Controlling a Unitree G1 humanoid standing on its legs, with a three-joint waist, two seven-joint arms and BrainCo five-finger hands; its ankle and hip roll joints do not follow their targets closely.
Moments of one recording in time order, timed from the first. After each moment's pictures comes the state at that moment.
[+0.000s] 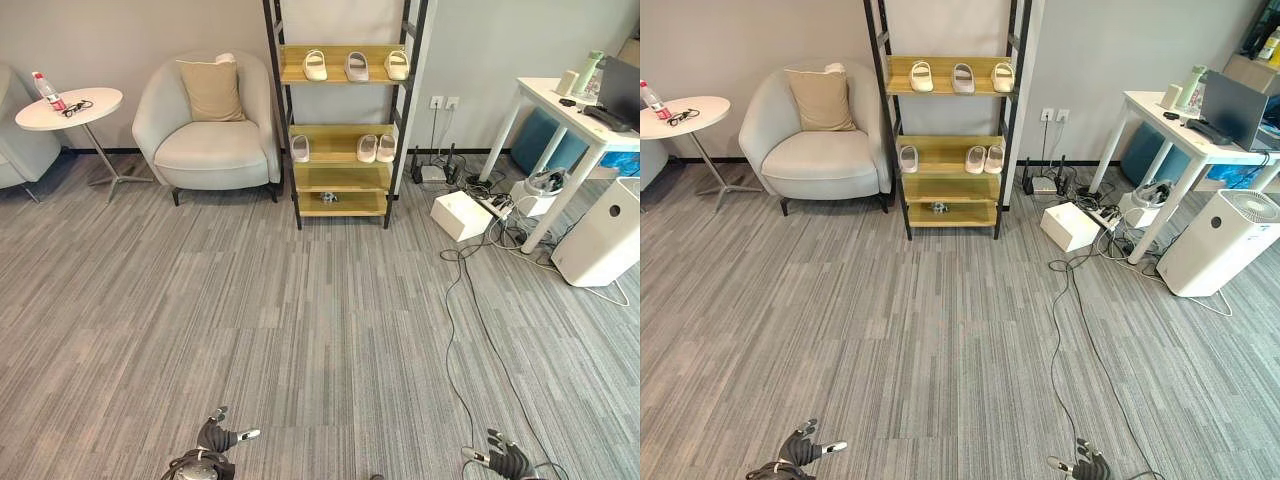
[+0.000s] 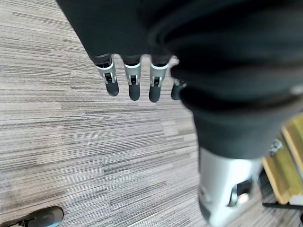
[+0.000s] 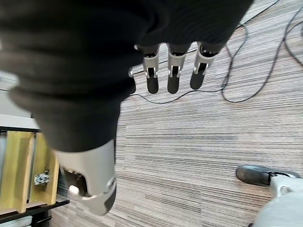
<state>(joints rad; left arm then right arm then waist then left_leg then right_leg) 0.14 0.28 -0.08 0.78 0.05 0.02 0.12 0.26 -0.32 0.02 0.69 0.19 0.00 0.00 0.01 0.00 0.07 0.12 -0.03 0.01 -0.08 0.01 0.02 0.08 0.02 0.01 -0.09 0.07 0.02</state>
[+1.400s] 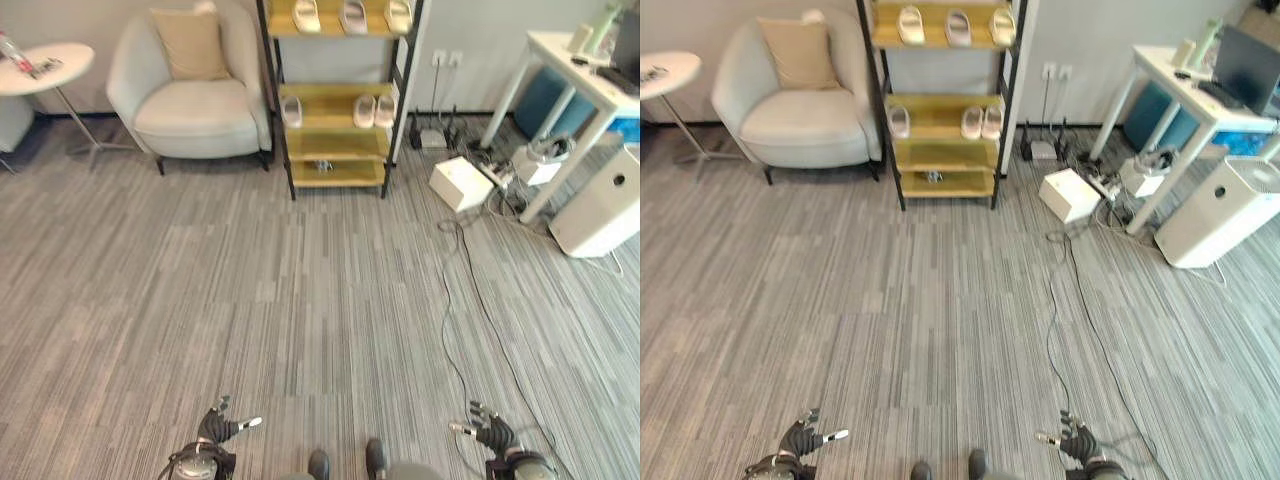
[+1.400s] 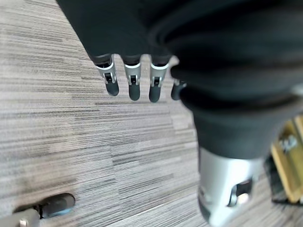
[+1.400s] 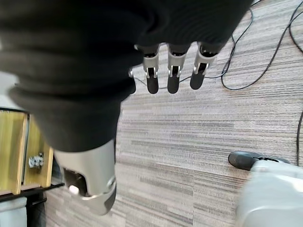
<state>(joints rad) 0.12 0.32 -0.07 0.71 -0.02 0.03 0.11 0.18 -0.33 0.06 0.66 0.20 0.00 0.05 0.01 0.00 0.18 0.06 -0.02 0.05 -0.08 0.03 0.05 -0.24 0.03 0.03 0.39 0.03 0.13</state>
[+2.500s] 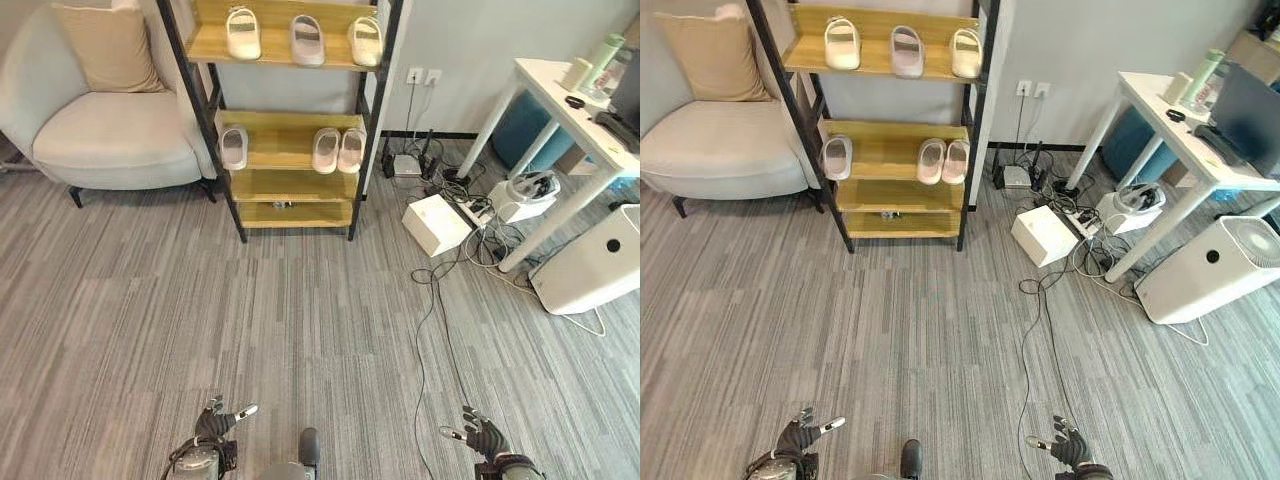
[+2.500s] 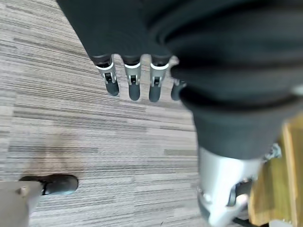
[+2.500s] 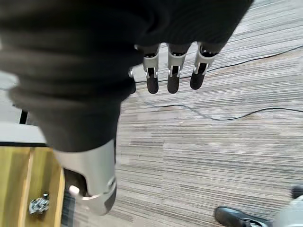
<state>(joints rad) 0.09 0.26 -0.01 0.80 -0.18 0.03 0.15 0.18 -0.27 0.07 0.68 0.16 0.01 0.01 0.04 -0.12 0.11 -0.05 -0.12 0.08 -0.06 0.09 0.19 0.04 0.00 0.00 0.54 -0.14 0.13</state>
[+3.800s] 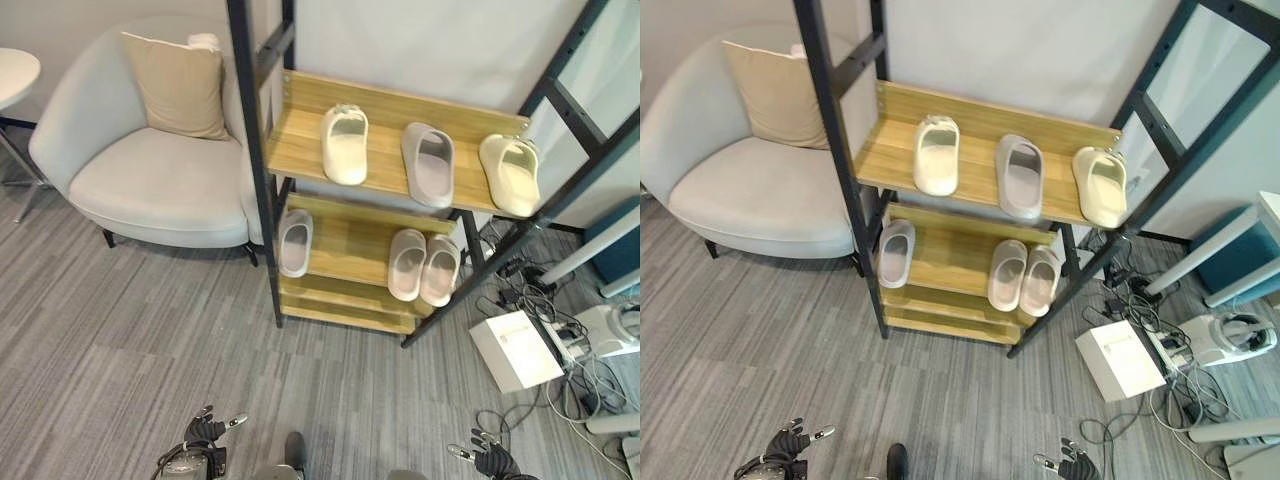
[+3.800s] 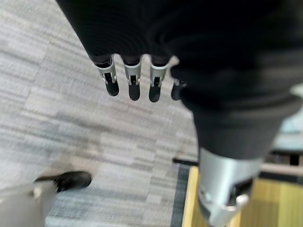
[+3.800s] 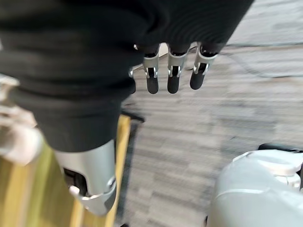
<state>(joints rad) 0.06 0.29 -0.01 0.86 -0.18 0.06 0.12 0.23 -0.27 0.03 0.69 0.20 0.04 0.03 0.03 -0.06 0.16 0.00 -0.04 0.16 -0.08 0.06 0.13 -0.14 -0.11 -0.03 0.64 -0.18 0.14</state>
